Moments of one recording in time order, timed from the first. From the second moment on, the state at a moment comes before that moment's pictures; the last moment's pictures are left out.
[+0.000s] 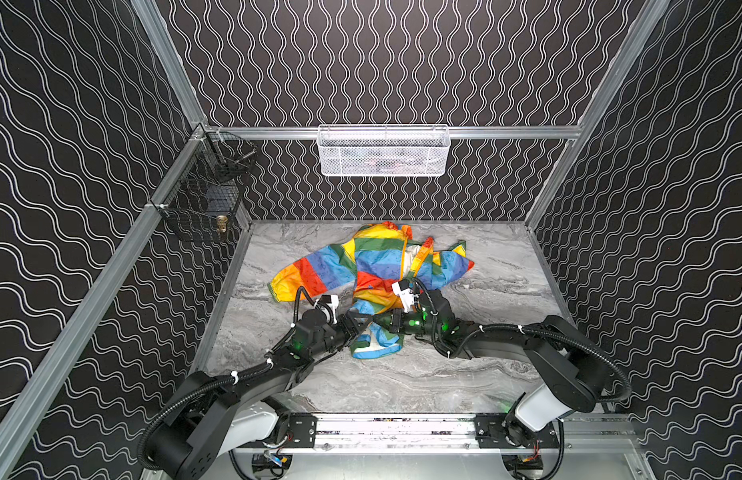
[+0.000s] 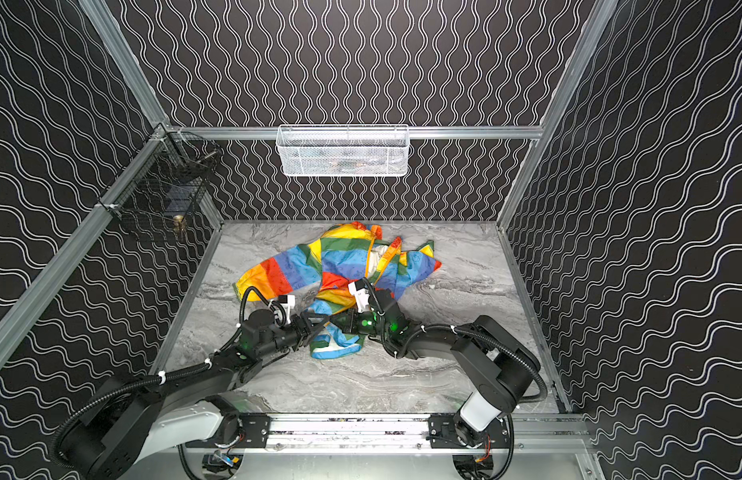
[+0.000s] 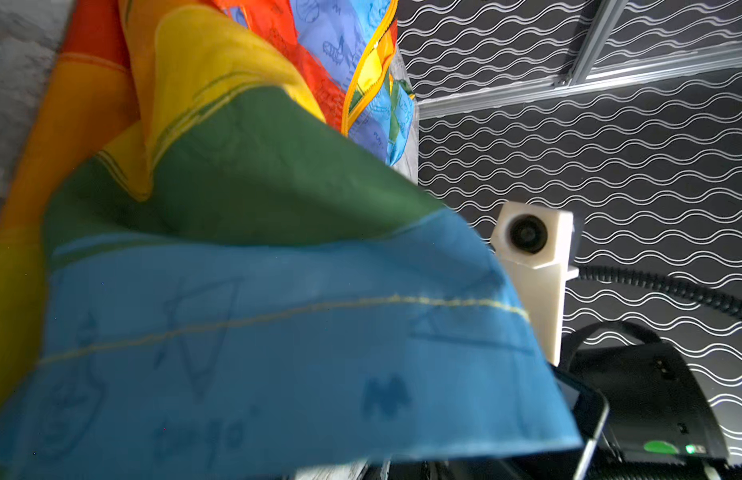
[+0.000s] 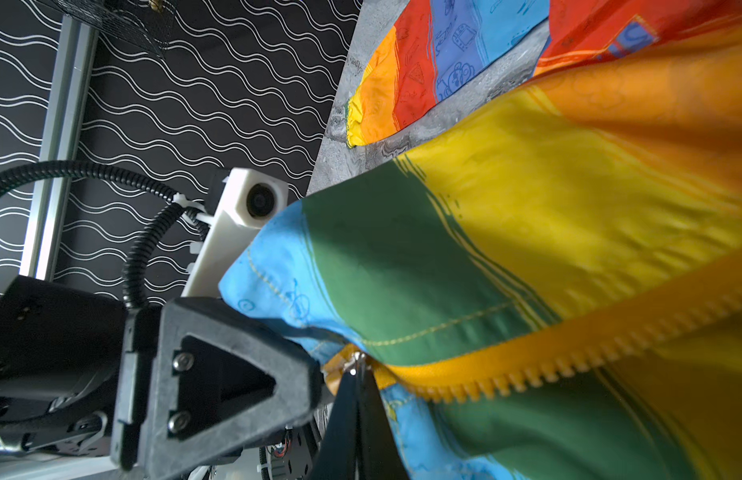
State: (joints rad) left arm -0.55 1.17 0.26 0.58 0.37 -1.26; right arm 0.79 1.62 0.67 0.58 -0.46 0.92
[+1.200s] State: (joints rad) left arm -0.55 1.14 0.31 0.49 0.32 -1.20; right arm 0.80 1.56 0.65 0.56 -0.44 0.91
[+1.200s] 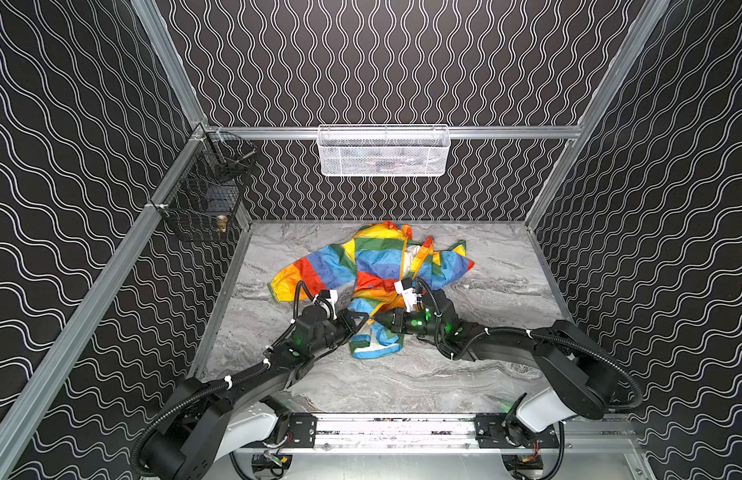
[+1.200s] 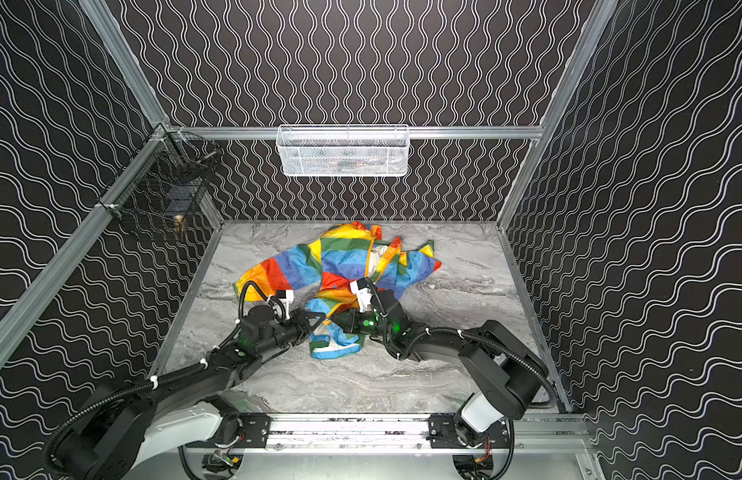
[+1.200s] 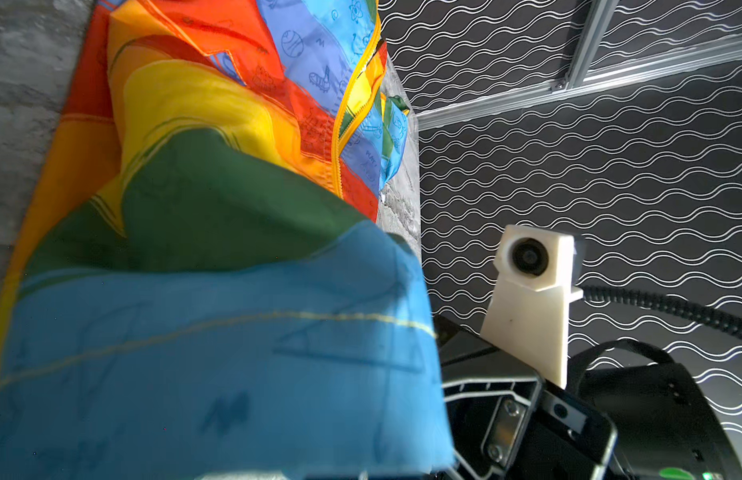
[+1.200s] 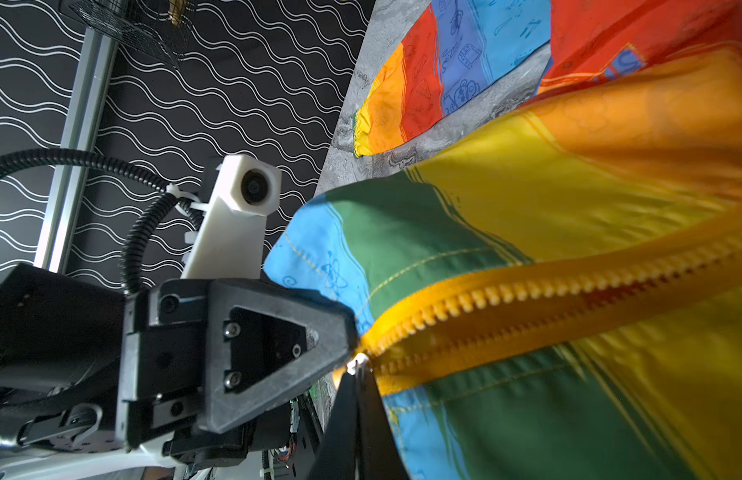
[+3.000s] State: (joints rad) left arm -0.55 0.98 0.44 0.17 0.42 -1.04; right arm 0.78 1.45 0.76 0.23 -0.27 0.72
